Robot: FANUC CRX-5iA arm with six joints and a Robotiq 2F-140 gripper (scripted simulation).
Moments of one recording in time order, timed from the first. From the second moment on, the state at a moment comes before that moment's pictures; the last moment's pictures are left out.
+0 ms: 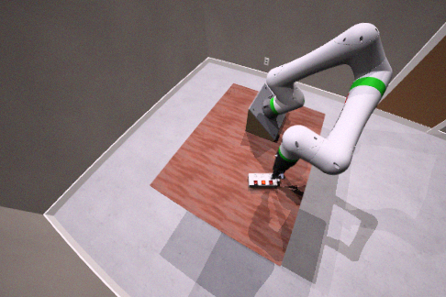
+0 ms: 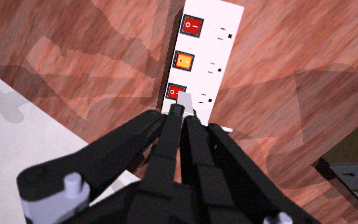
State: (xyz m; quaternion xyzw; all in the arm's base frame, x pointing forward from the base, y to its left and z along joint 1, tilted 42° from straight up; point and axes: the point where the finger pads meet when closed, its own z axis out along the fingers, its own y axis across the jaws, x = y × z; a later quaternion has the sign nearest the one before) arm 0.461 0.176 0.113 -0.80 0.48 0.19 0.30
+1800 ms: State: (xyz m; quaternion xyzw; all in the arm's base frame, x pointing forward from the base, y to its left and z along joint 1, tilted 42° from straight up) arm 0.461 0.198 0.091 -0.80 0.48 0.19 0.30
